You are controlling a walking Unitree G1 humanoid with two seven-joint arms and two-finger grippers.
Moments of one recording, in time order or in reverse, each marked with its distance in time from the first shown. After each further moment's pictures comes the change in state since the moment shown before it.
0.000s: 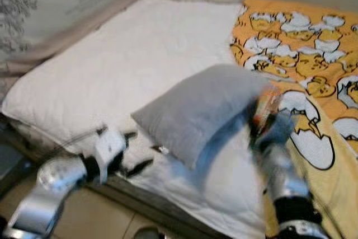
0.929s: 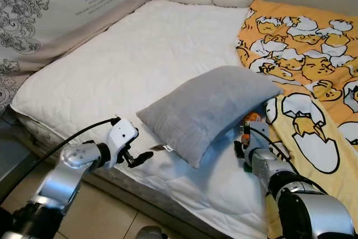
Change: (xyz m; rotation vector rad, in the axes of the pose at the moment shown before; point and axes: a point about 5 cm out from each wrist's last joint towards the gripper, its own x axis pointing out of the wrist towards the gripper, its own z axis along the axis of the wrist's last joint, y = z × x) left arm 0.038 0.021 -0.036 -0.014 0.223 -0.018; right arm 0.012 -0.010 -0.077 -0.281 0.559 -0.056
